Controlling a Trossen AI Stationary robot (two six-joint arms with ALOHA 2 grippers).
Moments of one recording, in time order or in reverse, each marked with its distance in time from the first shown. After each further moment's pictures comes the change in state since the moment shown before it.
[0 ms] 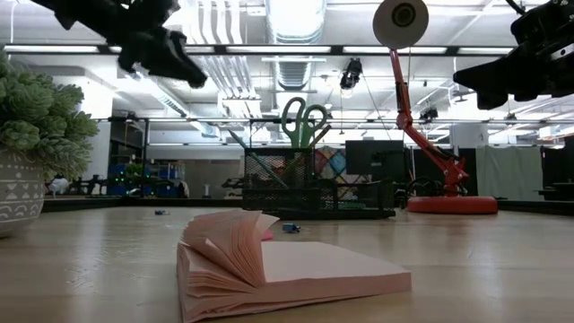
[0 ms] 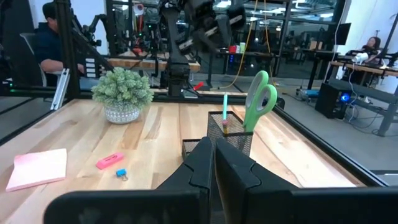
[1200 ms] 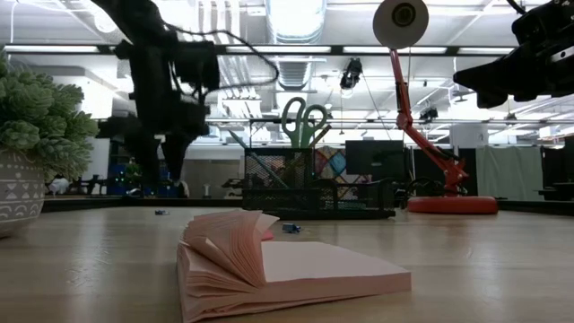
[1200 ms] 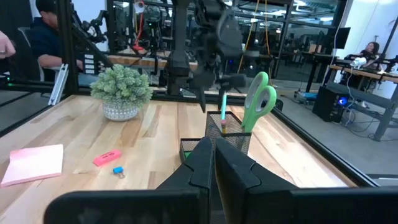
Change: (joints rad) left arm 0.039 0.598 0.186 -0.488 -0.048 0.140; right arm 0.000 0.000 0.000 -0.003 0.000 -0.029
